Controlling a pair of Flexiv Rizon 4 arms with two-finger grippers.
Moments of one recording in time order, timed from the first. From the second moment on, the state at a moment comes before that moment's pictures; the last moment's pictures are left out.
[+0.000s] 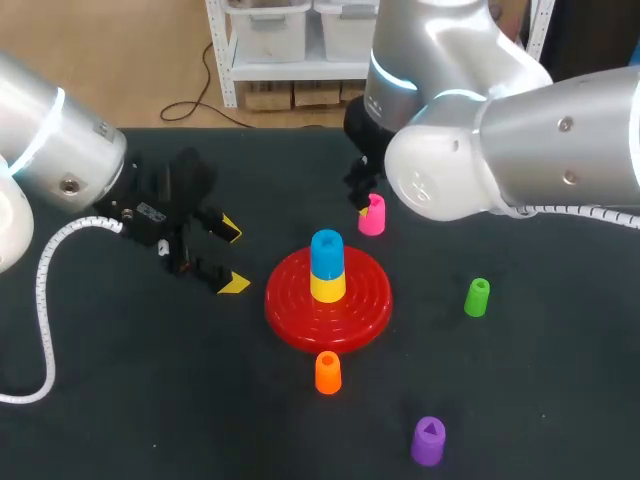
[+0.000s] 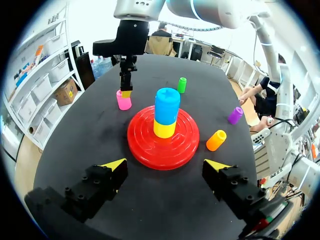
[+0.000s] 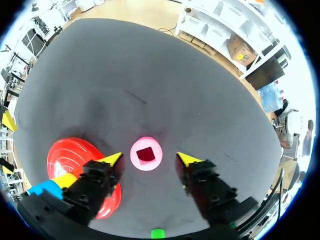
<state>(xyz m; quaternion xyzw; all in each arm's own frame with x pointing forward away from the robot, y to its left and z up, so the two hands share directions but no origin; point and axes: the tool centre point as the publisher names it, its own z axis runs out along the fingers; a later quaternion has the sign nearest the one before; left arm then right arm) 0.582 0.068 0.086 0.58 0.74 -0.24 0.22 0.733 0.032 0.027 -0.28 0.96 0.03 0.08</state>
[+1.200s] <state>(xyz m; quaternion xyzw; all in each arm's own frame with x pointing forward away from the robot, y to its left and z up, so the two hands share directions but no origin) 0.582 0.068 0.086 0.58 0.74 -0.24 0.22 0.736 0.038 0.029 -0.29 0.95 0.03 0.08</state>
